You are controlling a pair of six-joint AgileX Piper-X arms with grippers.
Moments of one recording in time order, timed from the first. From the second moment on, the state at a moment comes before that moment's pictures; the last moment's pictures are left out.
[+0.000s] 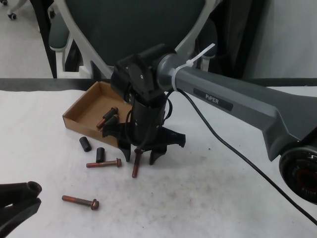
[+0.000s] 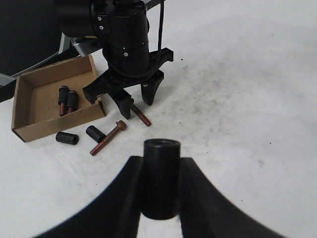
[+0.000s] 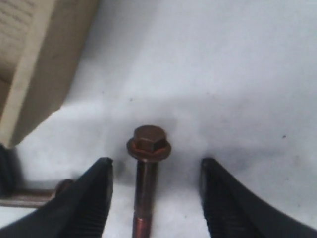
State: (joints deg) left arm -15.3 16.8 -25.4 42.9 22.0 23.1; right arm 38.5 139.7 -123.7 72.0 -2.7 42.6
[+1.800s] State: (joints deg) left arm -15.3 17.4 -15.2 28.8 37.5 18.3; right arm 38.9 112.9 -91.2 51.7 4.8 26.3
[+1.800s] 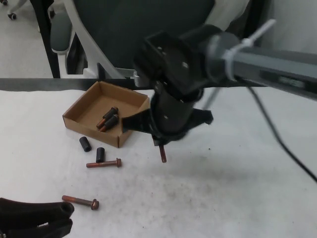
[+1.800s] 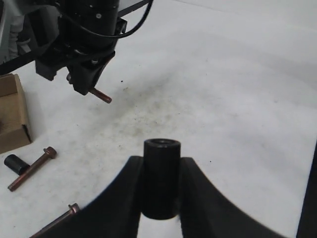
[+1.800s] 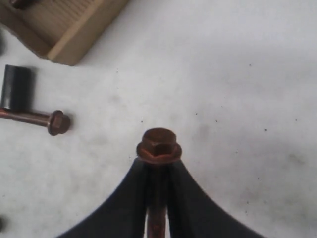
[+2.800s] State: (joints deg) left arm -27.9 58.9 -12.1 -15.6 45.5 11.0; right arm 40.7 63.6 -36.7 -4.4 -15.9 27.1
